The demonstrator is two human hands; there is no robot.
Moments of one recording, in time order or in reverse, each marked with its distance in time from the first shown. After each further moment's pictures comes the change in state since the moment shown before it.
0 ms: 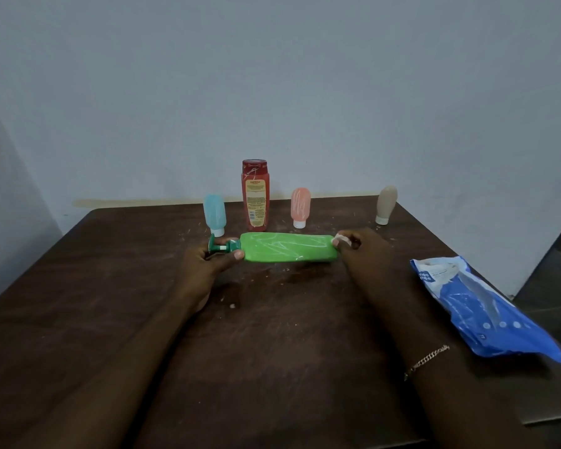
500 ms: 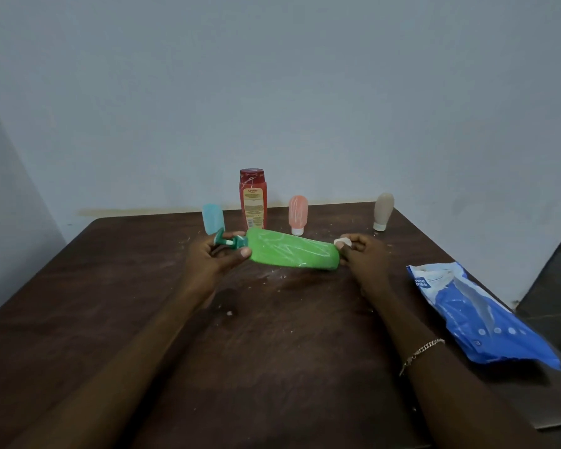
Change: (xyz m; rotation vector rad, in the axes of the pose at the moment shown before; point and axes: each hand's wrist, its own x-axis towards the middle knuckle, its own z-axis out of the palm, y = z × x) left_hand -0.005 0.027 0.020 -0.060 -0.052 0.115; right_hand 0.019 0.028 0.020 0.568 -0.011 0.285
